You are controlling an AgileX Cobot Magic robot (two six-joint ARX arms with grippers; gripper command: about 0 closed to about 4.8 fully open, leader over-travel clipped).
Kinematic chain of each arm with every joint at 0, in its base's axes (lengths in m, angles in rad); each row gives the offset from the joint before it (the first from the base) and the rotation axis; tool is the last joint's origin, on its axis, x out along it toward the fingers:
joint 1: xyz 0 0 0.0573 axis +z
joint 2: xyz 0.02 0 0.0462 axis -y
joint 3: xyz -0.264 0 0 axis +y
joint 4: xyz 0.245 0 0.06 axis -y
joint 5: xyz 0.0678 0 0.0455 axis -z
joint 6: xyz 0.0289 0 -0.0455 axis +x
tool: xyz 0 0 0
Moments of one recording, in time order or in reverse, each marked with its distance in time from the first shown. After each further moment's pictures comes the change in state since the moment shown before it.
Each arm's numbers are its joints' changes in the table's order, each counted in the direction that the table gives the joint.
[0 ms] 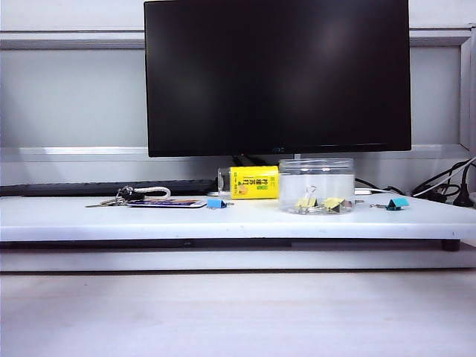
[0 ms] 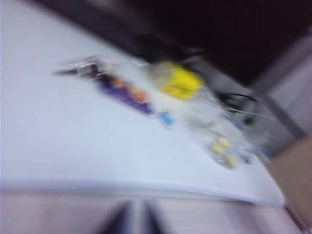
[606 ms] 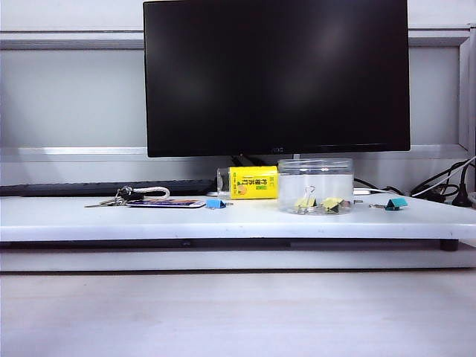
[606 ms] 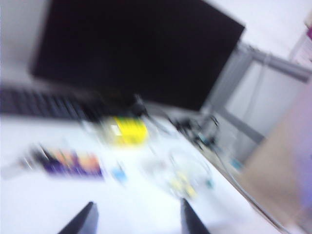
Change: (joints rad) left arm 0.000 -0.119 -0.280 -0.005 0.088 0.121; right arm 0.000 -0.556 -0.600 -0.381 -0.004 -0.207
